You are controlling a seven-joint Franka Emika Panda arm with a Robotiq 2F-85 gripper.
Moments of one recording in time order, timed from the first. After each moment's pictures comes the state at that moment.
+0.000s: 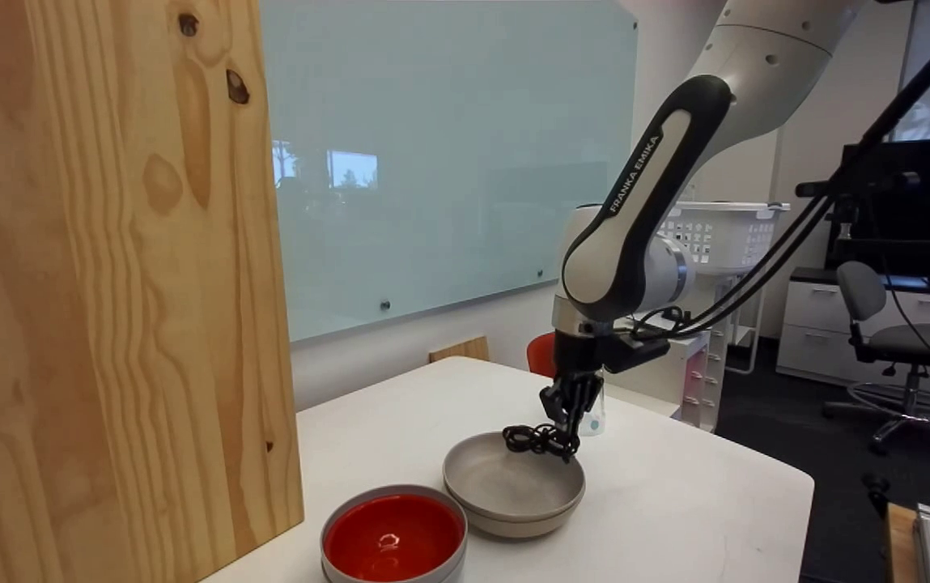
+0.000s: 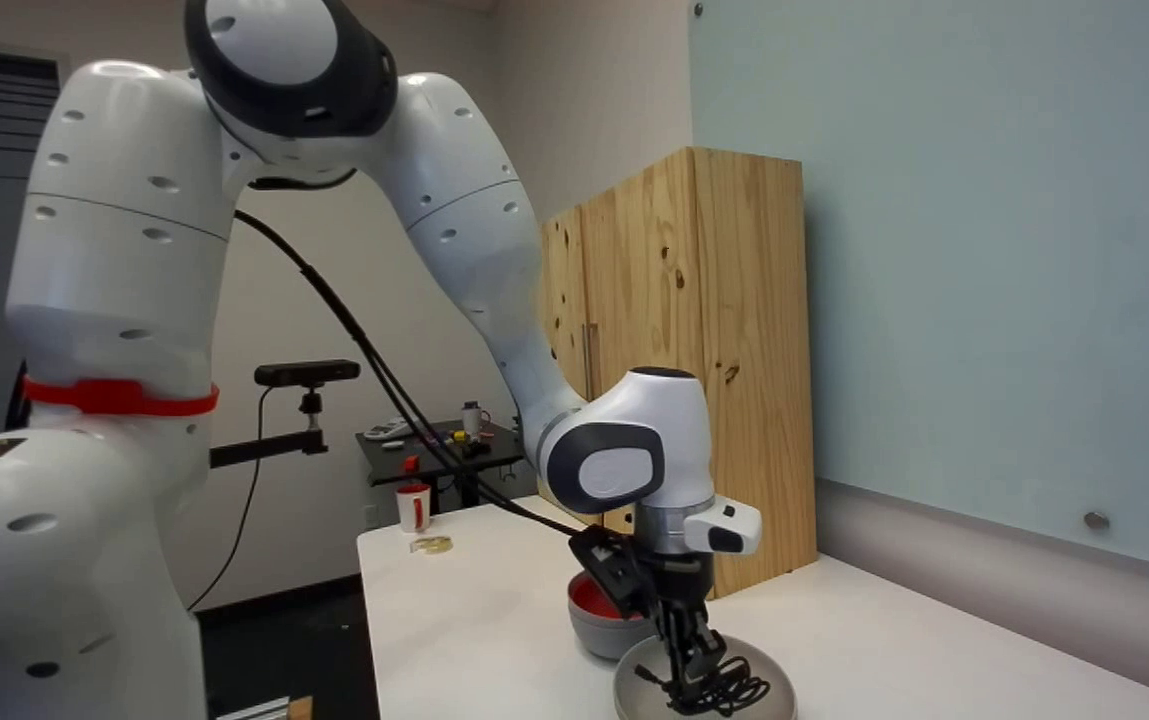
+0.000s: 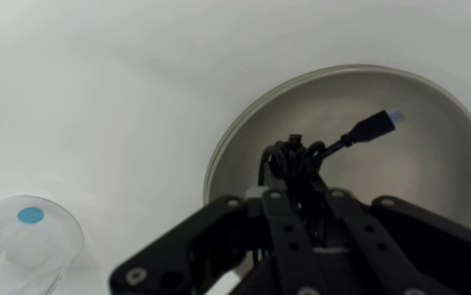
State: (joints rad) arm -0.07 0.22 0.00 -2.50 0.10 2.80 -0.07
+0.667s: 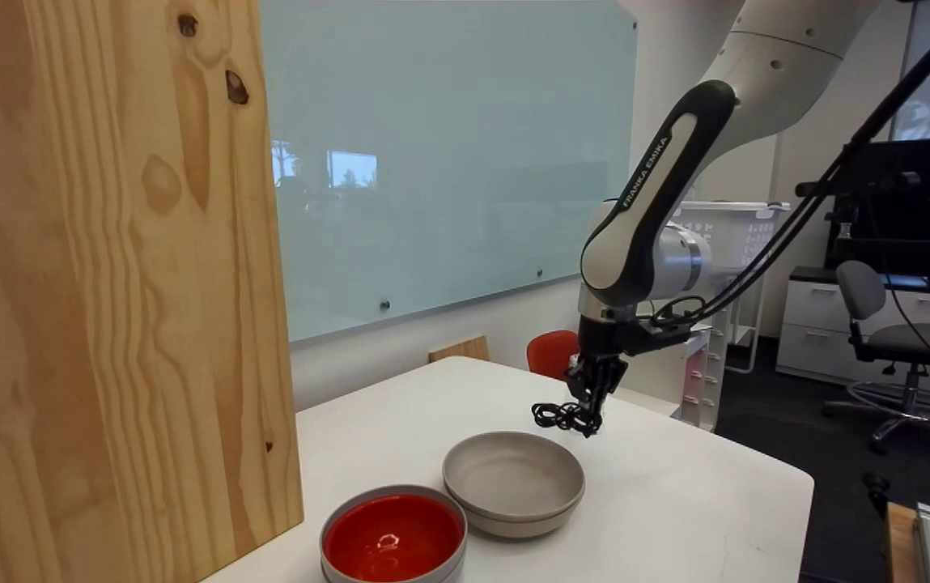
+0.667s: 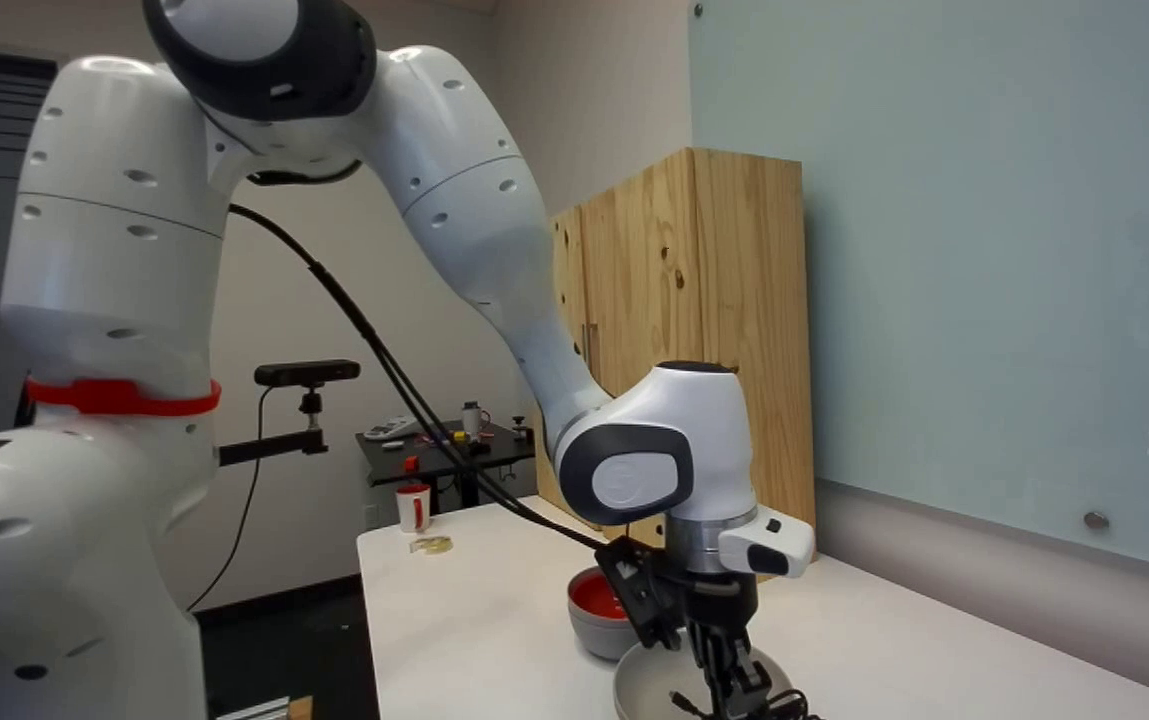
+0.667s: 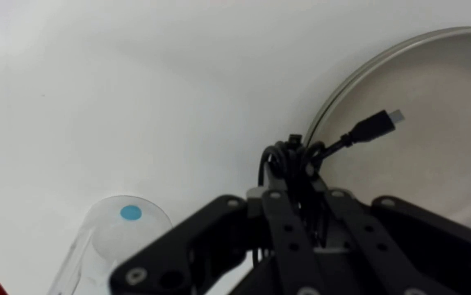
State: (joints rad) arm -0.15 0.20 -0.07 -2.49 0.10 2.80 -0.09
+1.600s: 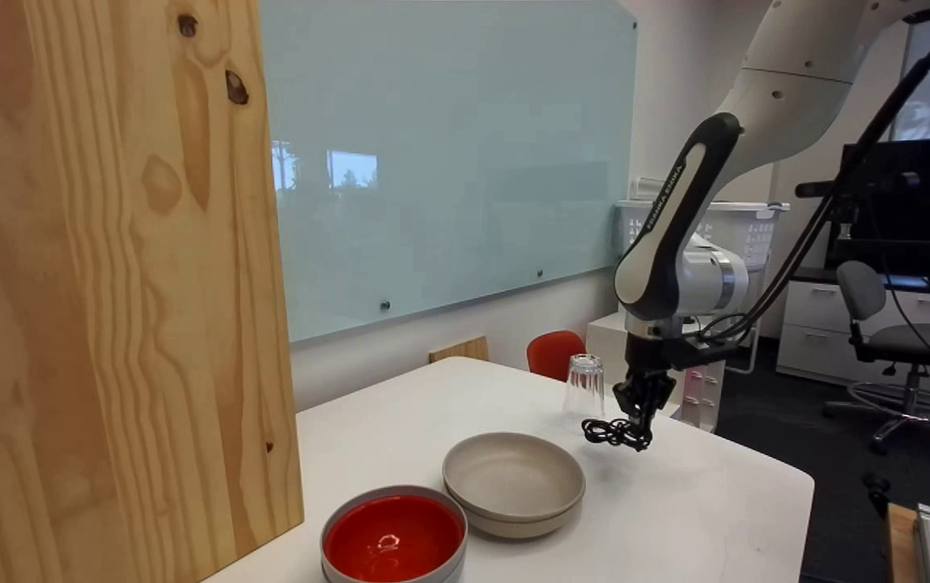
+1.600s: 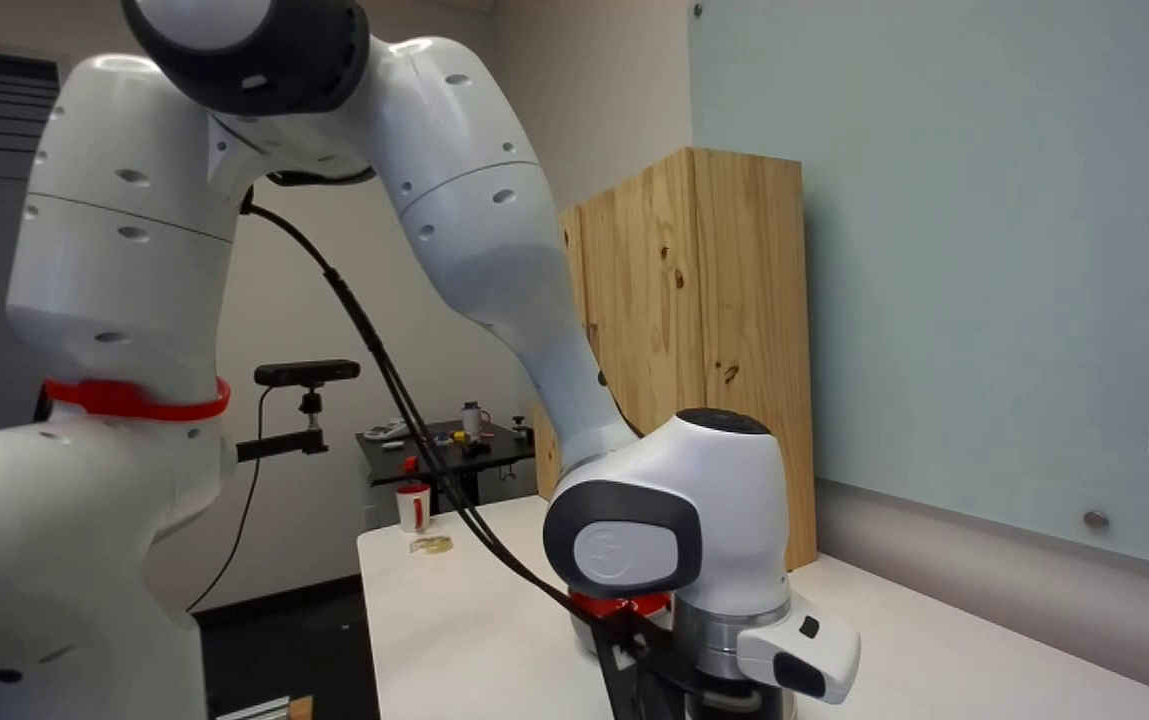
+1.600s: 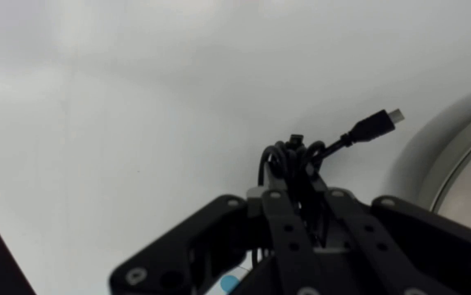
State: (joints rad) arm -0.31 0.26 -0.08 -2.53 0.15 2.81 -0.23
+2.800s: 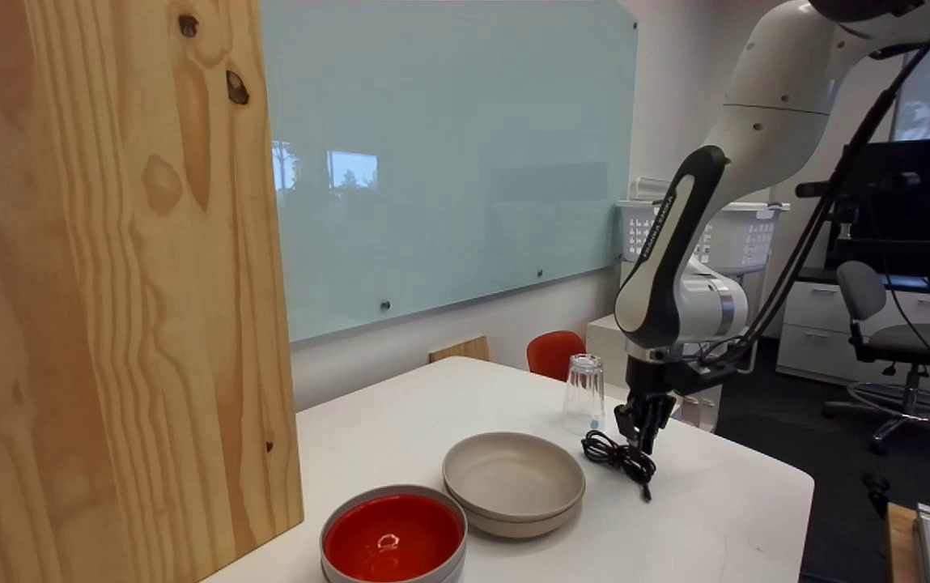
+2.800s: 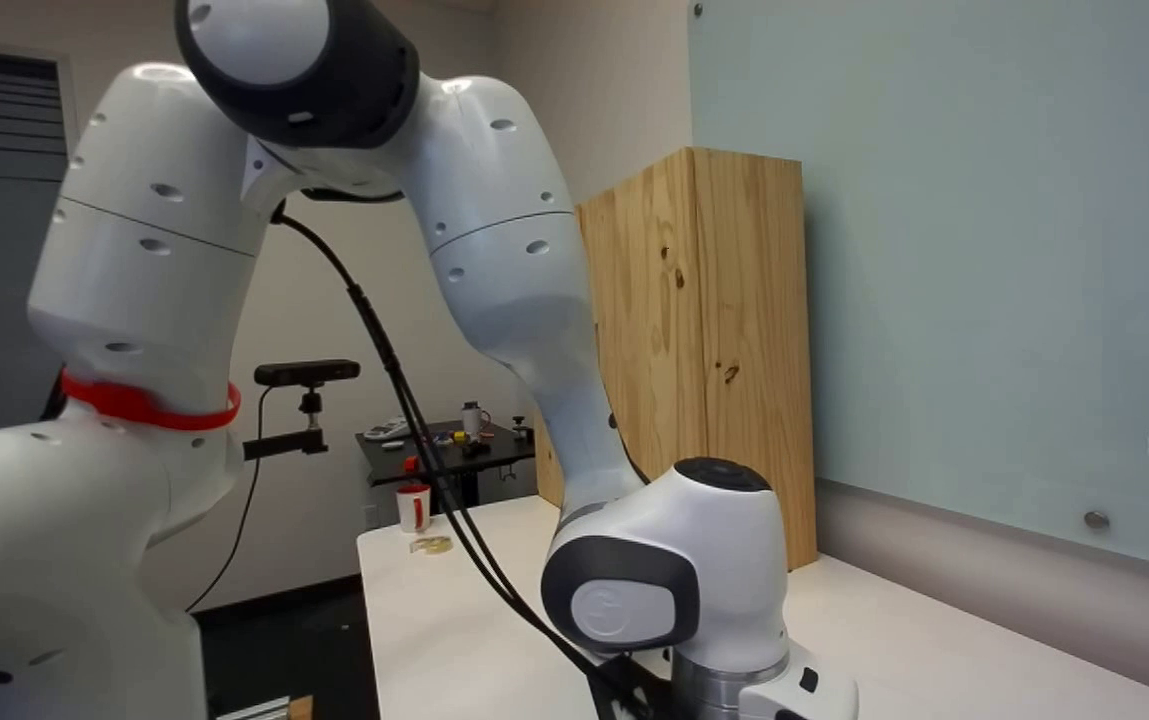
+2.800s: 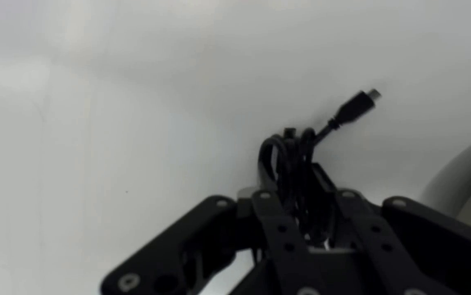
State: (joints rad) arm -0.38 0.37 -0.01 -2.52 0.15 2.91 -0.29
